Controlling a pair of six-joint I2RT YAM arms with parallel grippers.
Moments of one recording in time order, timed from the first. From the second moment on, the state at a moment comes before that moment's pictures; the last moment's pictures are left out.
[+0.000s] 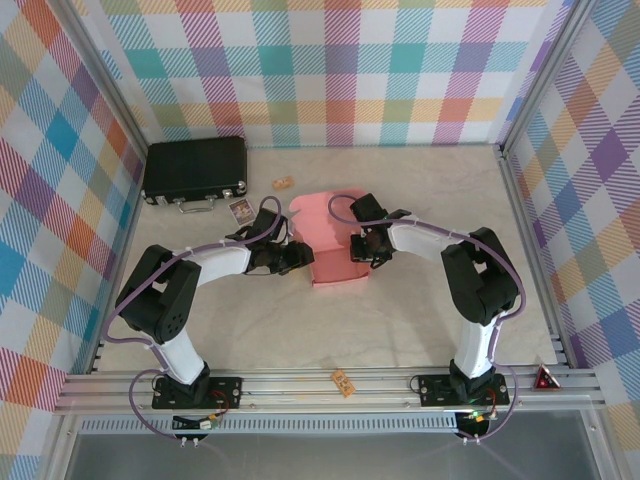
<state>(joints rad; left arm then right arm) -0.48 1.72 0.92 -0.16 0.38 -0.73 0.57 1.86 1.21 -0.57 0.00 0.49</state>
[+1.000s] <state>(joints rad) -0.48 1.72 0.92 -0.16 0.38 -0.73 0.57 1.82 1.20 -0.55 0.02 0.50</state>
